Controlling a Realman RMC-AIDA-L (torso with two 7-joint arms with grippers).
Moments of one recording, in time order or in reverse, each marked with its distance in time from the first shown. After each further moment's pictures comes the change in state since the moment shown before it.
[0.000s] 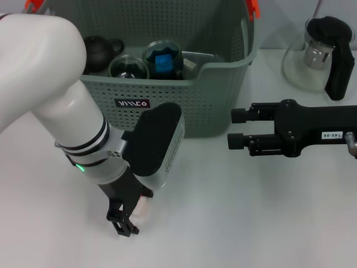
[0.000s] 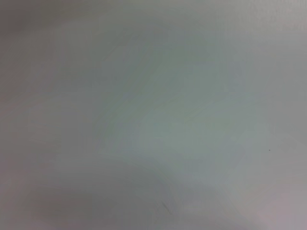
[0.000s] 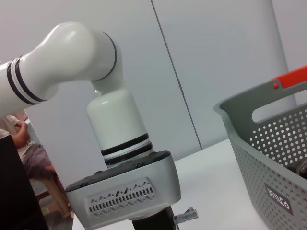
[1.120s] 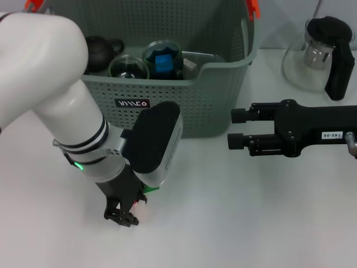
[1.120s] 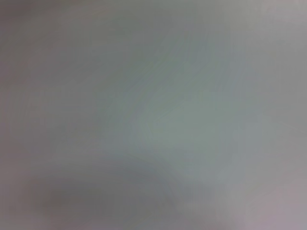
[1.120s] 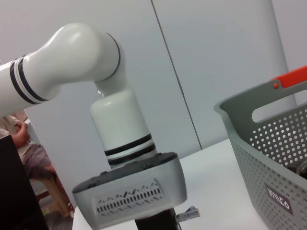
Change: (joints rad) left arm -0.016 0.001 -0.012 -0.022 0.018 0.003 -0.015; right arm 0.000 0.000 0.000 0.000 0.000 0.000 0.000
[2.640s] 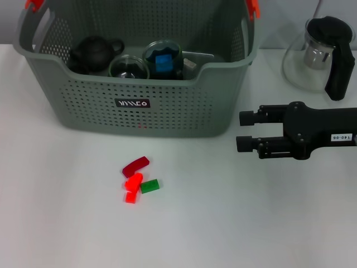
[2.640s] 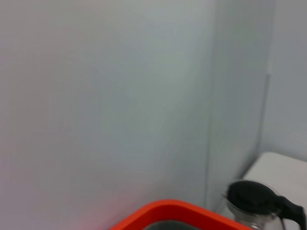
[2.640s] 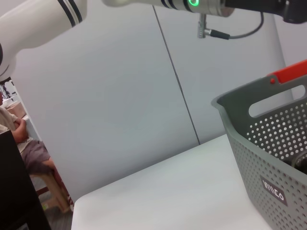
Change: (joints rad) left arm -0.289 0.169 -0.735 -0.189 -0.471 -0.336 -0.322; right arm -0.011 -0.019 0.002 0.000 -0.006 -0.016 -0.001
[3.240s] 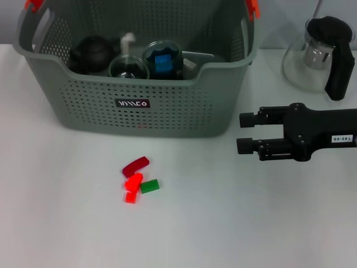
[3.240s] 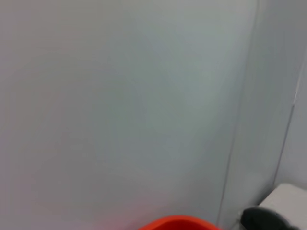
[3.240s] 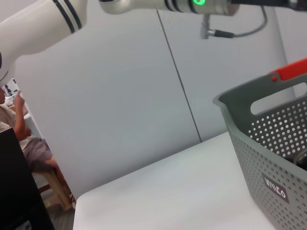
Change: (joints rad) left arm 0.049 -0.030 -0.019 0.062 -0.032 -0.038 -0.070; right arm 0.000 -0.003 -0.008 0.000 0.000 -0.004 0.001
